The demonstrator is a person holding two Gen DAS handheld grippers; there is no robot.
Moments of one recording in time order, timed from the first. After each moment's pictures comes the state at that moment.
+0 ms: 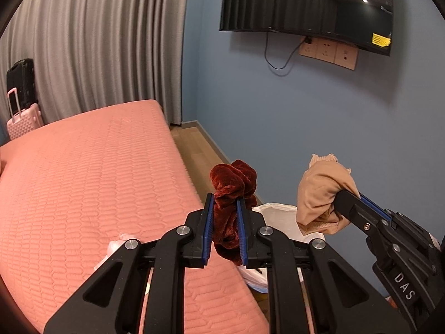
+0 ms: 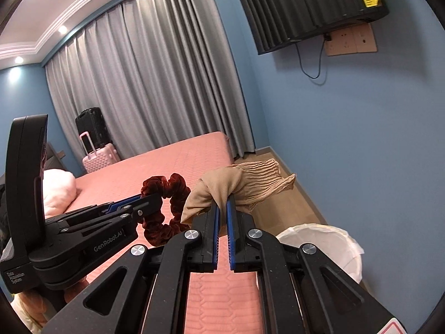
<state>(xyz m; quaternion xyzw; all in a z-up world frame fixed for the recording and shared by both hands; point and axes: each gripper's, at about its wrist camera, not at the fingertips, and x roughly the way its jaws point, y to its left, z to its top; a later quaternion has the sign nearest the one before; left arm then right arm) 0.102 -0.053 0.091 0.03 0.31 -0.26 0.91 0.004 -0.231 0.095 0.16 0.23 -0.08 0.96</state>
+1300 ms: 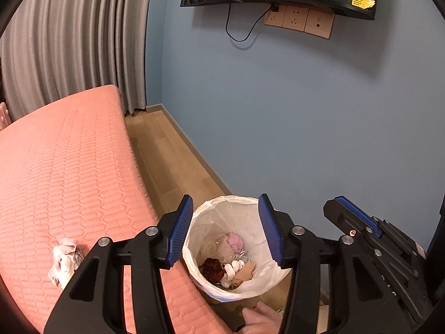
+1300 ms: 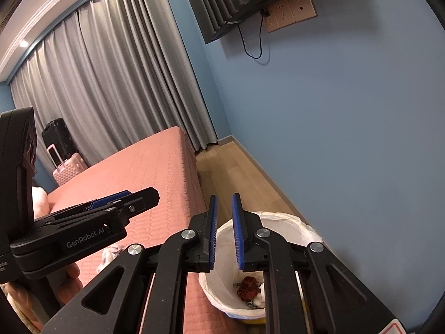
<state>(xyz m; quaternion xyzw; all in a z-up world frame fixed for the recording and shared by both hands) 0.111 -0.135 0.060 0.04 0.35 -0.33 0.88 -0.012 -0.289 0.035 0.20 0.25 -0.16 0.93</state>
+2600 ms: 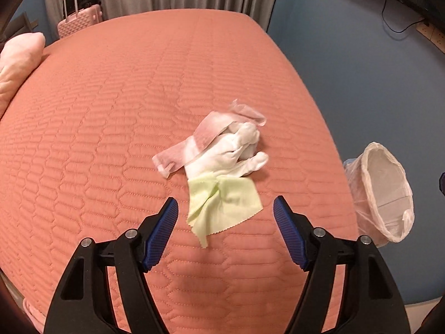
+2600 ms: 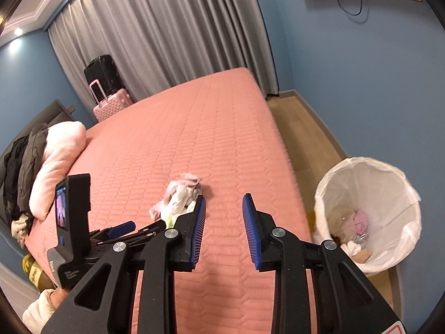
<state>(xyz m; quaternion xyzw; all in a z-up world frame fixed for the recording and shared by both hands) 0.148 0.092 -0.092 -0.04 0.49 -0.09 0.87 0.060 -0.107 -0.027 0.17 0.36 0.00 0.92</state>
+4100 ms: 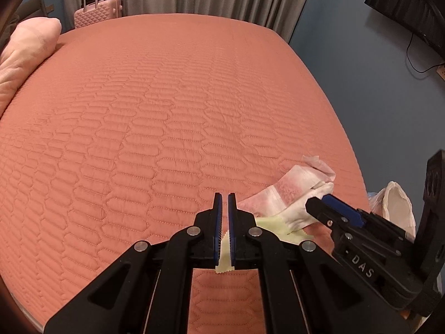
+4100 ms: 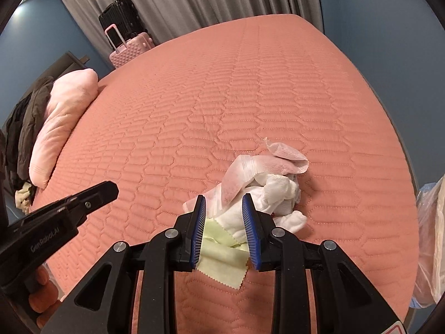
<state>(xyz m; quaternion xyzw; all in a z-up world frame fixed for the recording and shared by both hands) 0.192 0.198 -0.078 -0.08 0.47 -0.08 0.87 0.229 0.013 -0.130 0.13 0.48 0.08 0.87</state>
